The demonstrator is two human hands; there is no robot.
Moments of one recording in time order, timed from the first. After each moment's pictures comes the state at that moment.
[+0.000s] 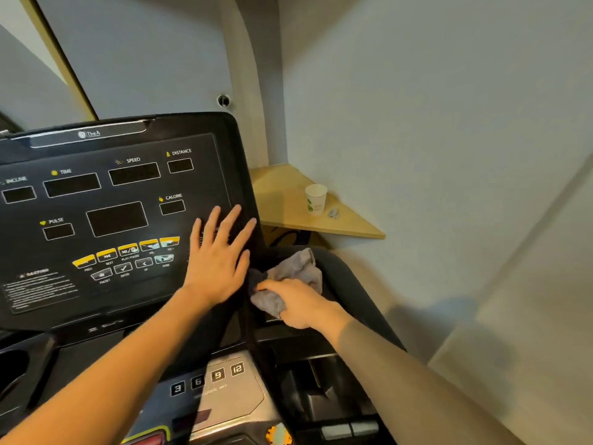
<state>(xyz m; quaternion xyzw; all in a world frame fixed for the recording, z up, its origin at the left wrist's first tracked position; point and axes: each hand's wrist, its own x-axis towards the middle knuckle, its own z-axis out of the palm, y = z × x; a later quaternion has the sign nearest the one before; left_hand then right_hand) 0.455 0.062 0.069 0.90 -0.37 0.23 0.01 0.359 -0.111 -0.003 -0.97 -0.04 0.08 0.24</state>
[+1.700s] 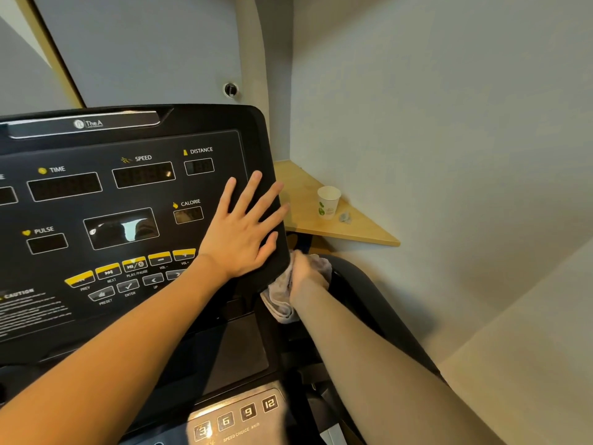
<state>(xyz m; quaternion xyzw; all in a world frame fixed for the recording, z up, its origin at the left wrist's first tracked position) 0.530 0.044 0.102 0.80 -0.49 0.34 -0.07 0.463 -0.080 0.008 -0.41 0.53 -0.08 0.74</state>
